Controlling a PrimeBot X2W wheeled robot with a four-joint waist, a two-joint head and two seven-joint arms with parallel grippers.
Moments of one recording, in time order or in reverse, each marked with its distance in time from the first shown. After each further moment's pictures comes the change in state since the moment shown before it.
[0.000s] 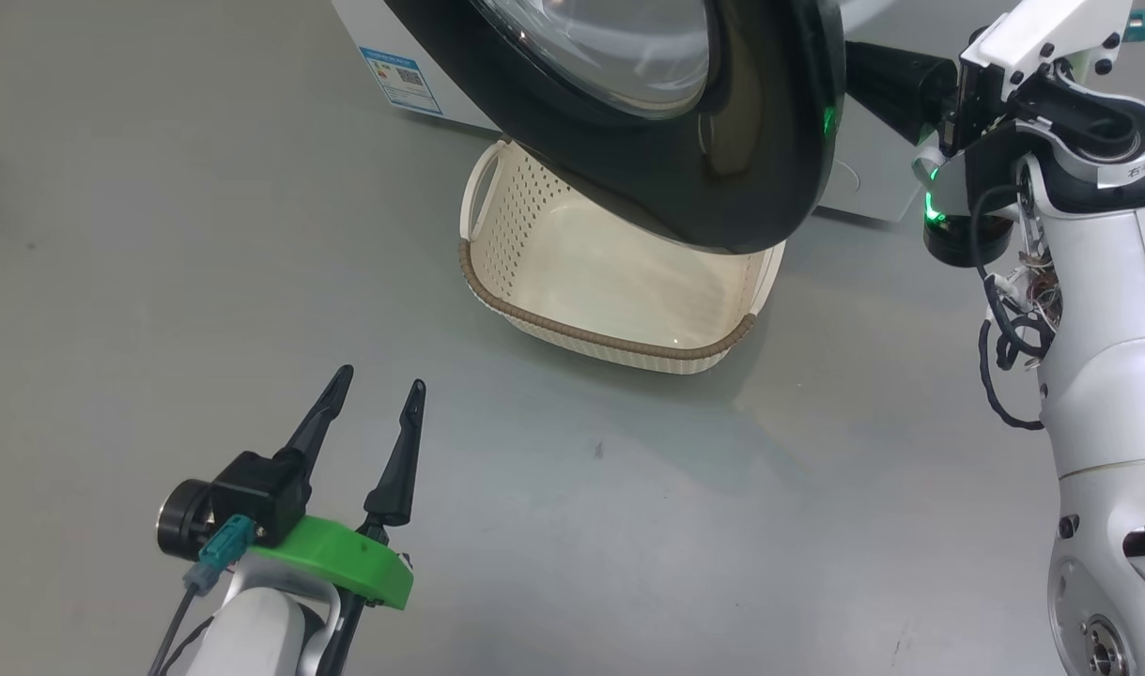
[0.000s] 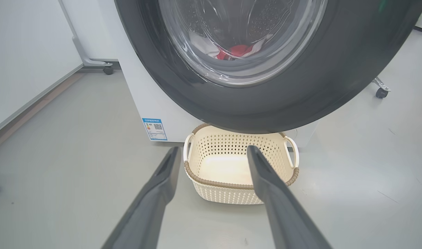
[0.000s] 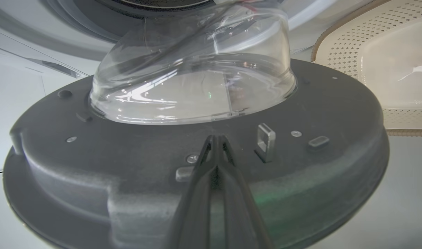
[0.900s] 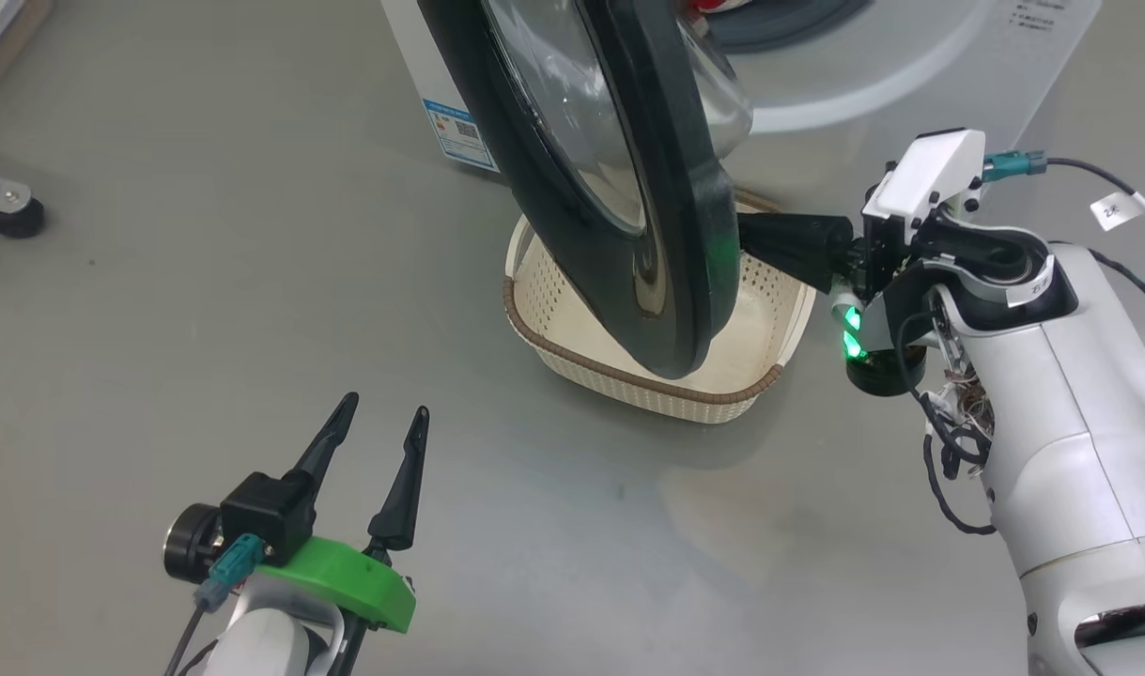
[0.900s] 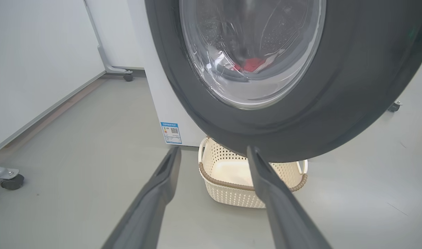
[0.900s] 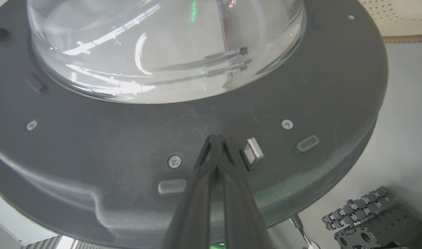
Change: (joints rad) left arm 0.027 0.000 -0.007 0.024 0.003 0.000 0.000; right arm 0.170 0.004 0.172 -0.004 0.171 0.000 0.097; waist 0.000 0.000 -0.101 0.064
